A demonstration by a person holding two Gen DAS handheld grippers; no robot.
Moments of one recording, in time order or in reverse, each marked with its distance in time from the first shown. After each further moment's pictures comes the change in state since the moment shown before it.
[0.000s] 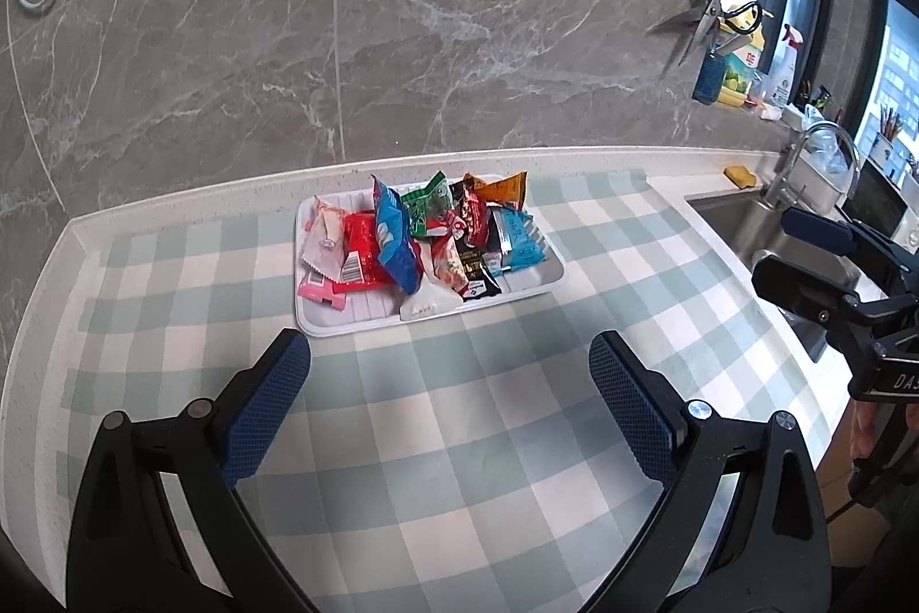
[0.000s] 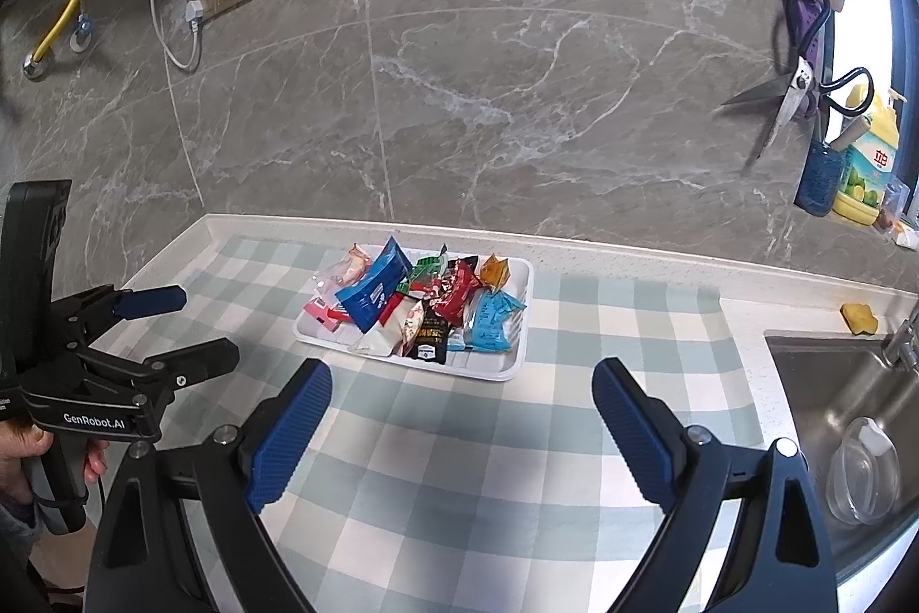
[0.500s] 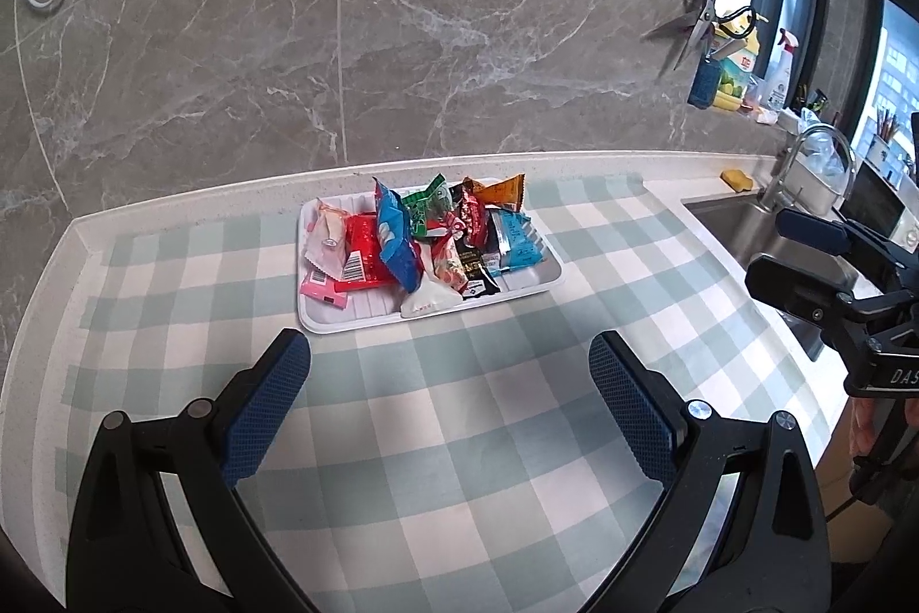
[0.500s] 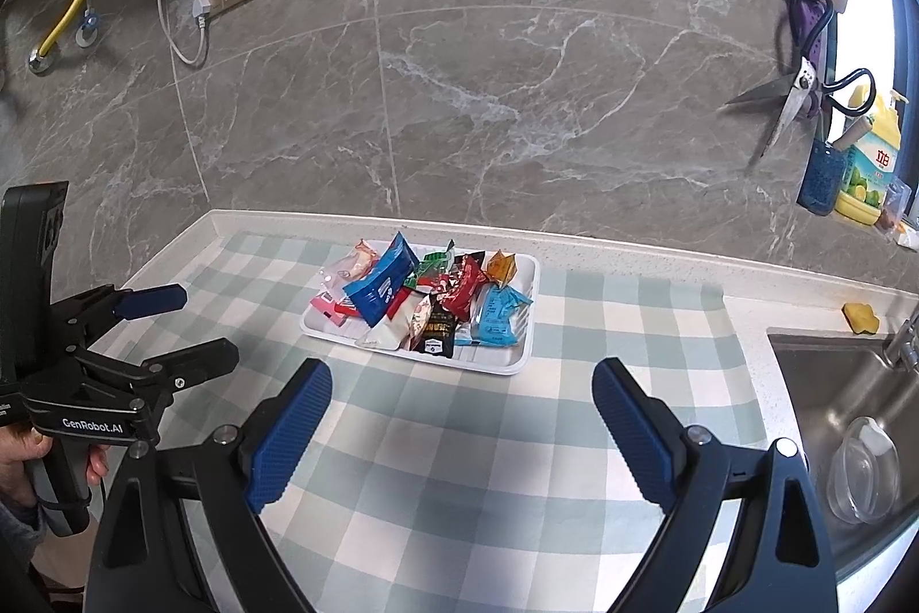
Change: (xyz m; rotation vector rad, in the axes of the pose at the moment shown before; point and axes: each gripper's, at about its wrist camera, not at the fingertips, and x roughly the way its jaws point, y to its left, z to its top) left arm -0.010 0.001 -0.009 0.004 -0.025 0.004; right arm -0.002 0.005 -0.003 0.000 0.002 0.002
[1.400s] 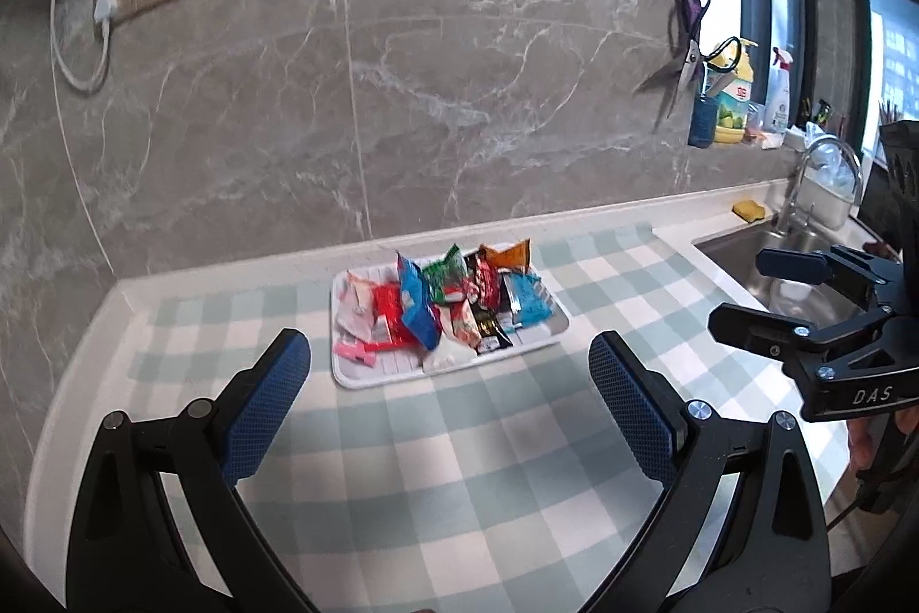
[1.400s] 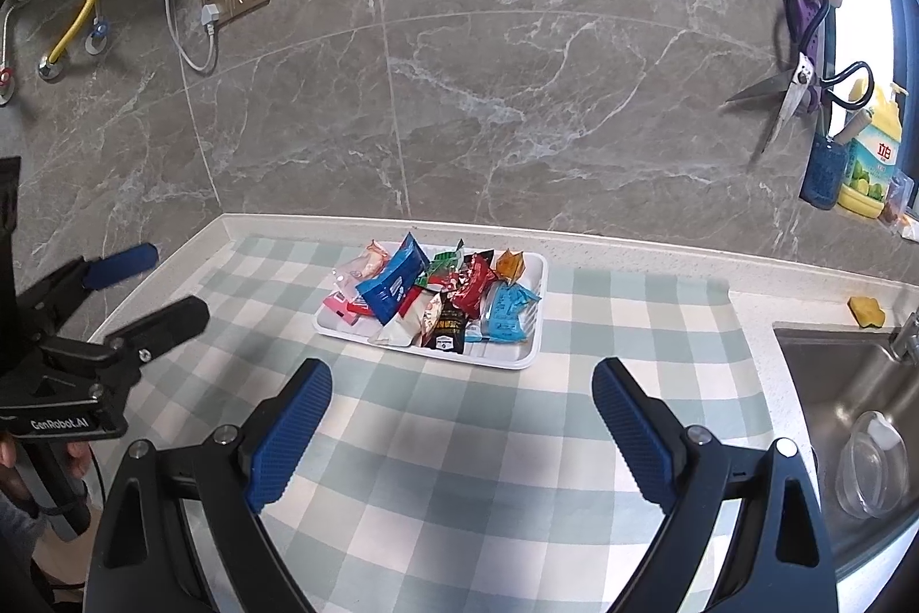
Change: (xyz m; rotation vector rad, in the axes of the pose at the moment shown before) left arm -0.055 -0.023 -0.003 0.045 -0.174 0.093; right arm -0.012 0.002 -0.006 0.010 -0.007 0.026
